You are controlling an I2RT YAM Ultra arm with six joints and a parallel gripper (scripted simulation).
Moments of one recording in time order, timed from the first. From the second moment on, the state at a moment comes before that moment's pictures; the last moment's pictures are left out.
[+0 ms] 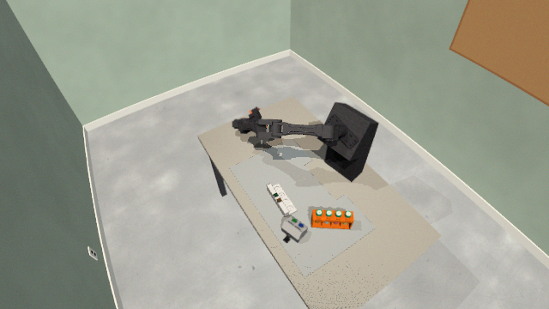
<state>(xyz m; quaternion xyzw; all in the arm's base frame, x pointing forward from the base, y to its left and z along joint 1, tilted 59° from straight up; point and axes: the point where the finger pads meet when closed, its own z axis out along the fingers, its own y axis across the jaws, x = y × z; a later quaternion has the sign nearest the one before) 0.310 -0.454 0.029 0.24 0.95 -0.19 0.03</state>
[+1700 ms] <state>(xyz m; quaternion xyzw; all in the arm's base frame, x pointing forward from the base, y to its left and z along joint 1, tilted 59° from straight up) 0.314 -0.451 0.029 0.23 0.95 -0.19 0.03</state>
